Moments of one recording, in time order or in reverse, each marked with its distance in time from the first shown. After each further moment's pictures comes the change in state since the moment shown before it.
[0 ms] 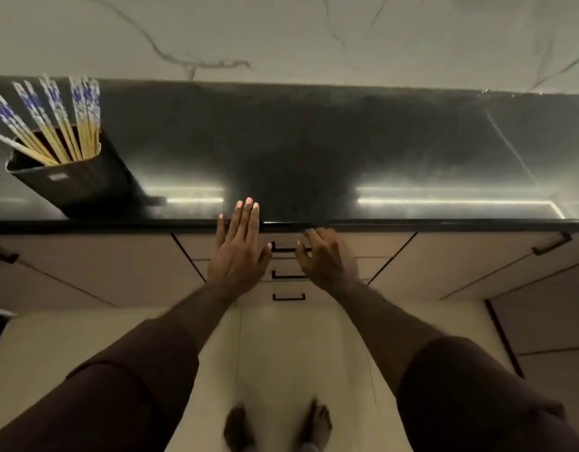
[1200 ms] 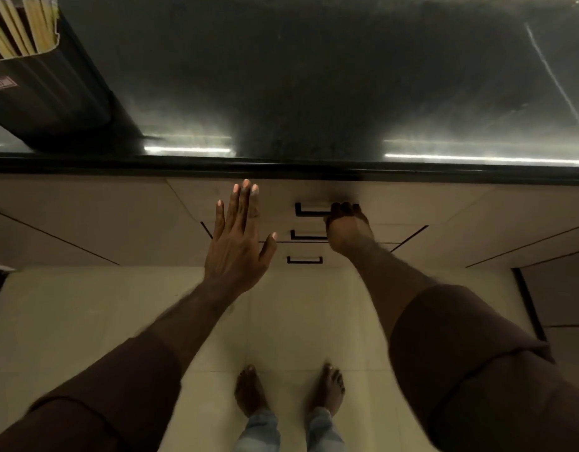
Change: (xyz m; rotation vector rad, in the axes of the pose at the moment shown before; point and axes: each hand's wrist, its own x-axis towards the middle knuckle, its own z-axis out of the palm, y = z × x) left_hand -0.057 -0.052 0.082 -0.079 -0.017 -0.032; right_hand 0.019 0.056 0.147 -0.231 -0.513 0.378
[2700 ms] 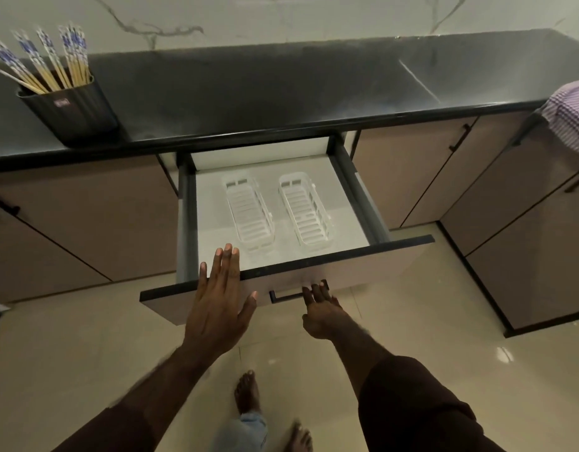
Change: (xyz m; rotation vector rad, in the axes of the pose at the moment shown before) left_hand -0.311 0.104 -0.094 0.008 -0.129 0.137; right_hand -0.405 0.043 0.122 0.134 -0.309 0.006
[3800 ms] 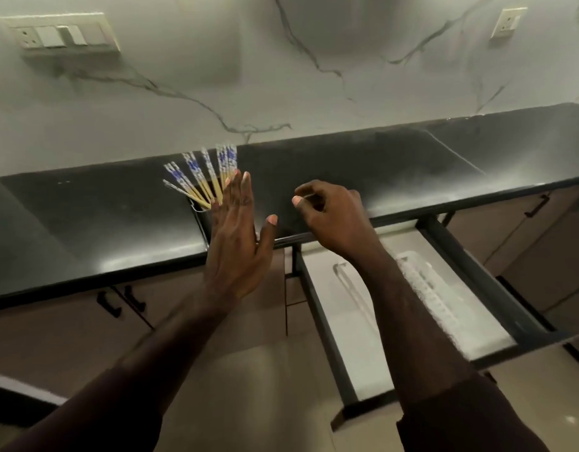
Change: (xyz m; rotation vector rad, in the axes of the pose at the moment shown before) left_hand 0.155 -0.290 -0.277 -0.368 0.477 0.162; right_hand 0.009 -0.437 -0.291 0.432 0.959 -0.373
